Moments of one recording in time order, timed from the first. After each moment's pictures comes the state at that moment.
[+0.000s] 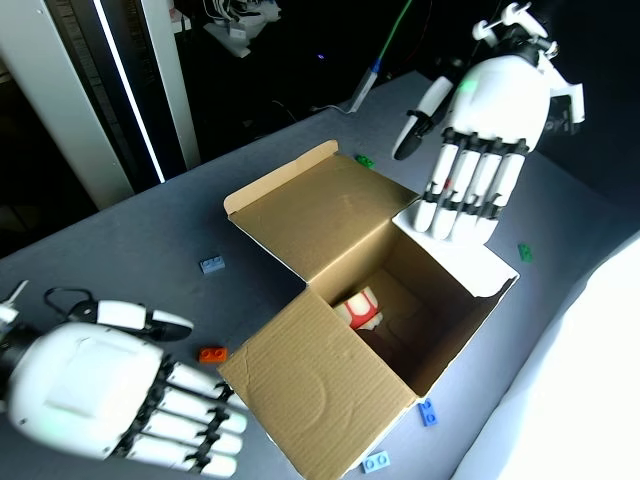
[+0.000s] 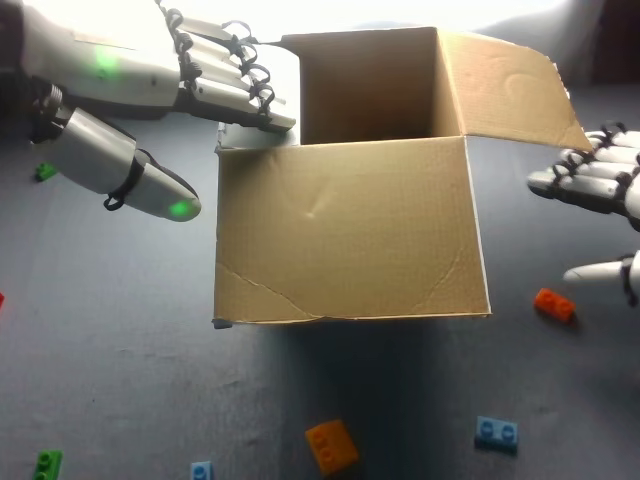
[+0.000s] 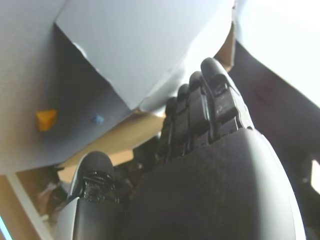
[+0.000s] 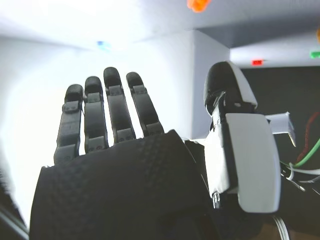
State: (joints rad) left arm -0.02 -1.04 1.52 1.98 -0.86 -0.46; right arm -0.52 -0.92 1.16 -0.08 0.49 -0.92
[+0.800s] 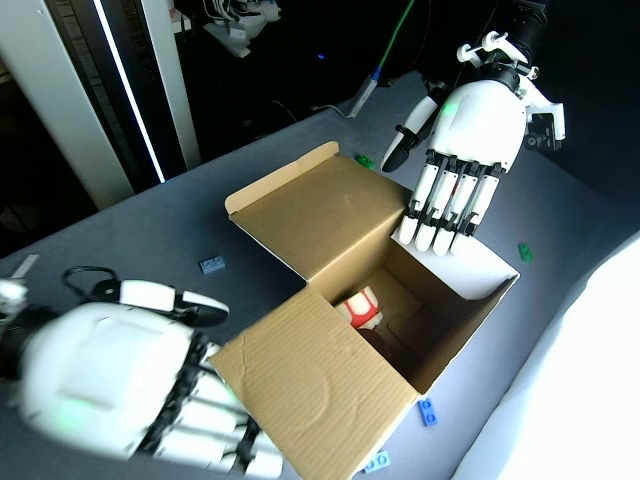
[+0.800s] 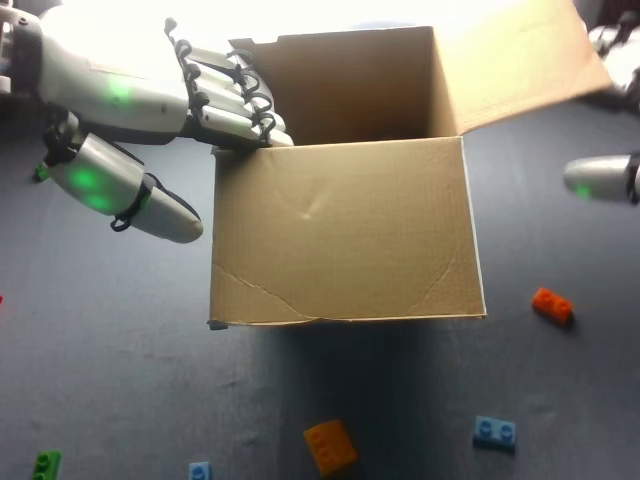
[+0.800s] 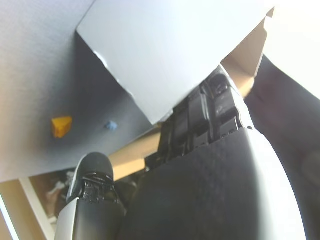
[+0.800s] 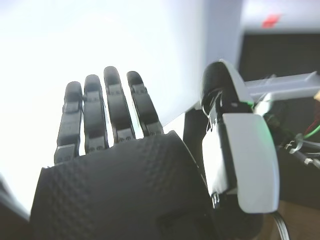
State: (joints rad) left arm 0.03 -1.06 1.53 1.98 -0.84 -0.47; right arm -0.35 -0.85 1.15 -0.09 0.50 -0.87
